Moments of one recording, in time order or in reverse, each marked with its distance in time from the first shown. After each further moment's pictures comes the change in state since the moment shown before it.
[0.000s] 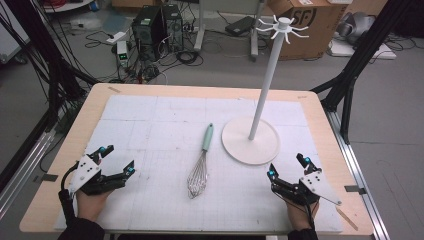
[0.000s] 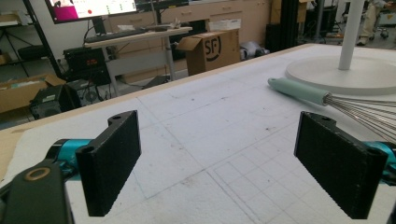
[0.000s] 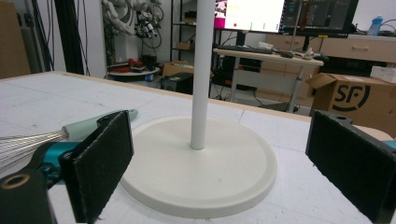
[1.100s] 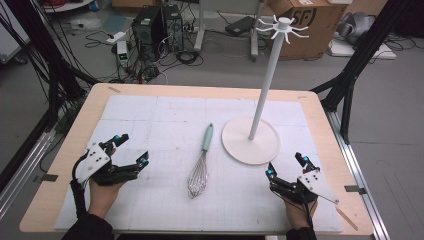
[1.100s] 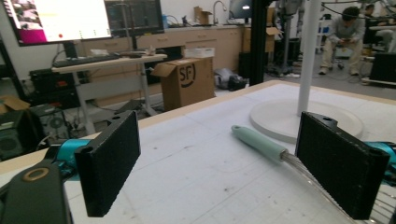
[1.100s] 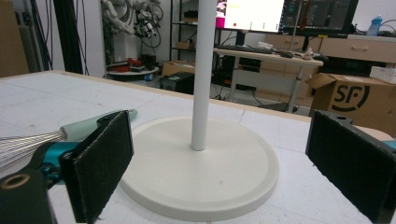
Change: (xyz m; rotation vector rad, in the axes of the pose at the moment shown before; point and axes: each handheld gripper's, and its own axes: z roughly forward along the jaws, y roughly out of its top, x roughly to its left) left arm -0.025 0.045 0.033 -0.088 -0.126 -0.045; right arm 0.002 0.000 0.004 0.002 -0.003 -0.003
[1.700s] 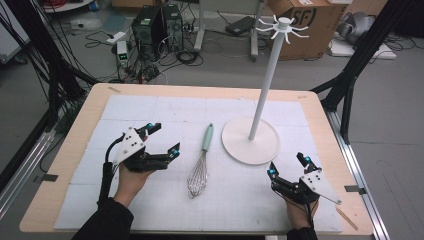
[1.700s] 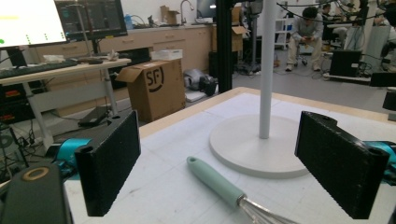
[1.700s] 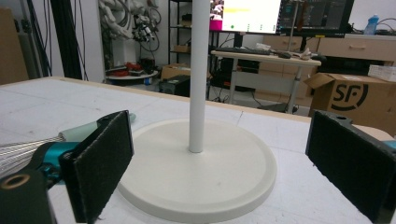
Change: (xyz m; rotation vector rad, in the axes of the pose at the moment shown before) left arm -0.040 0.034 0.064 0.001 -0.124 0.021; right arm -0.003 0.000 -0.002 -0.011 -0.005 0.022
